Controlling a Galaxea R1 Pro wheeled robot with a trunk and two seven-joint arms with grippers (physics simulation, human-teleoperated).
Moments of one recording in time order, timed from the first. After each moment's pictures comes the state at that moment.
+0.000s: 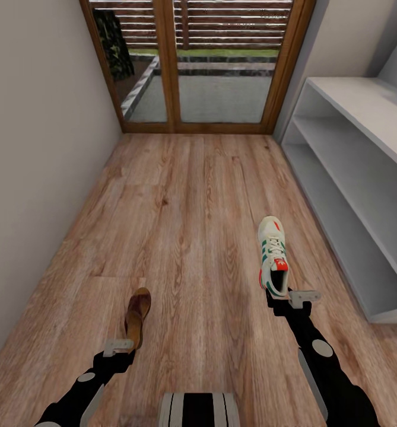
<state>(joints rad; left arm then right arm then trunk) -0.48 0.06 0.05 -0.46 -0.01 -0.03 -0.06 -0.33 -0.05 -0.05 -1.22 0.05 0.02 0.01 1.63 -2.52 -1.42</state>
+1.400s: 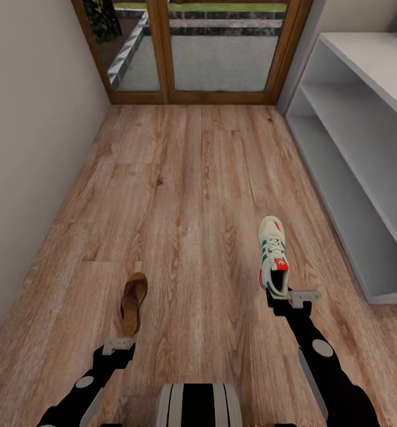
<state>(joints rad) -0.47 0.06 0.05 -0.45 -0.02 -0.17 -0.06 -0.33 -0.05 -0.05 -1.23 0.05 0.02 0.01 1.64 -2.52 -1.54</state>
